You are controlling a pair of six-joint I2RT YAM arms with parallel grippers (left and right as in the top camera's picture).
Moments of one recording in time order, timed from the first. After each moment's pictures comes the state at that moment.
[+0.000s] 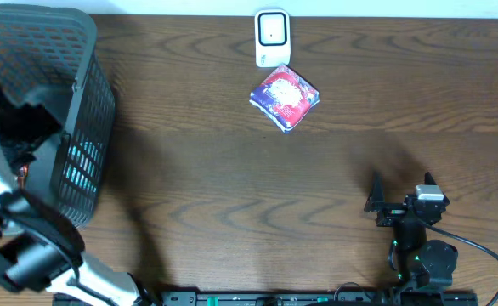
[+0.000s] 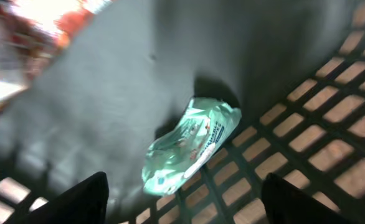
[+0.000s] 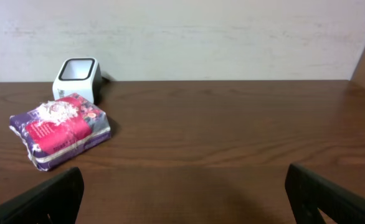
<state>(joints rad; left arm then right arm) 0.61 1.86 1.69 -1.27 0.16 -0.17 -0.04 0.01 0.01 -0.07 -0.03 0.02</state>
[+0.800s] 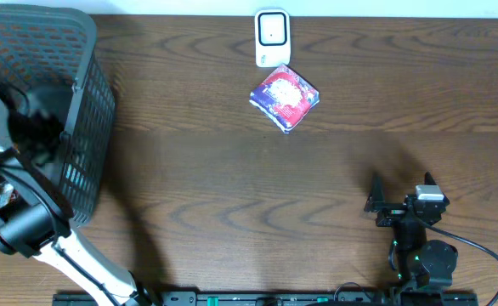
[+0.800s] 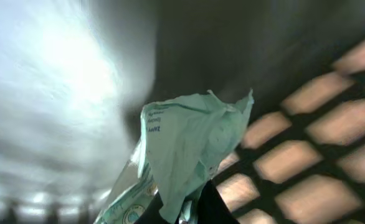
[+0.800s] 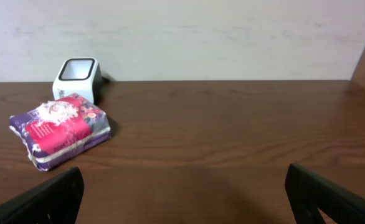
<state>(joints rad) 0.60 2.10 1.81 -1.41 0.28 -0.10 -0.04 0.01 0.01 -0.07 -0.03 0.02</state>
